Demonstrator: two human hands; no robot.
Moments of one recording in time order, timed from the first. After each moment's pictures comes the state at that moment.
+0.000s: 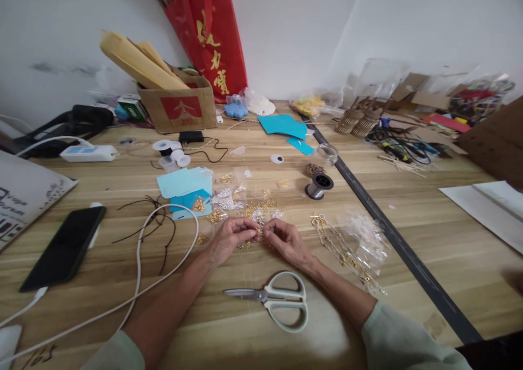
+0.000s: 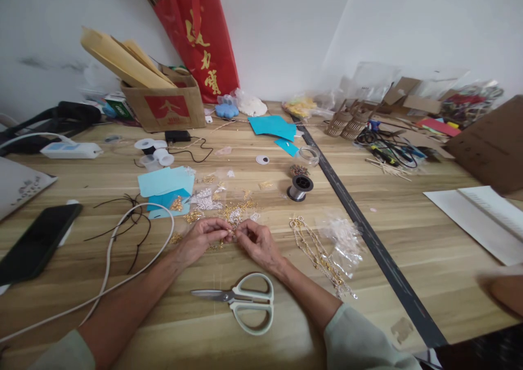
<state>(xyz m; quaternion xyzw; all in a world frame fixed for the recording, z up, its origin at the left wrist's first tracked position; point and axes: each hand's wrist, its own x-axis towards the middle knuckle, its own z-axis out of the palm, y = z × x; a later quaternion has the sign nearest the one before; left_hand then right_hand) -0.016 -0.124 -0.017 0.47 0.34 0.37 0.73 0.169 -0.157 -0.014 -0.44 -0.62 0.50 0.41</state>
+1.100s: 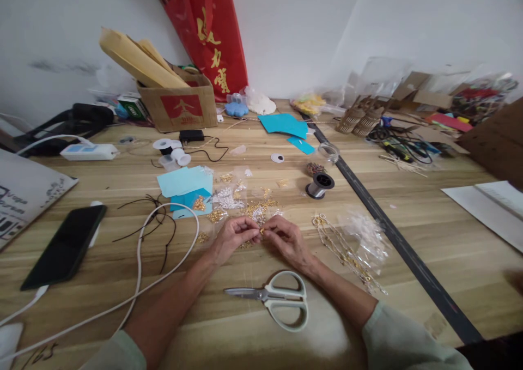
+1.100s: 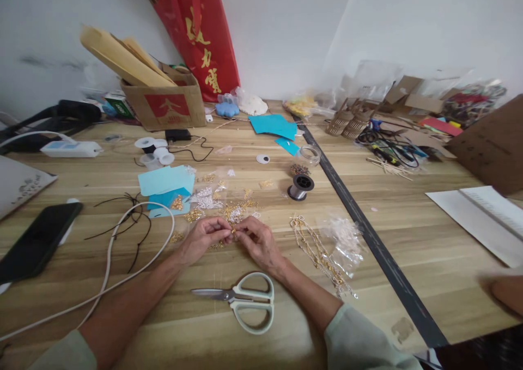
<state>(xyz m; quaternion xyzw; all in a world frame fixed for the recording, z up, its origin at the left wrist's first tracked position) -0.013 -0.127 -0.008 0.52 0.36 0.37 0.68 0.170 -0.156 -0.018 -0.41 -0.70 0.37 0.45</state>
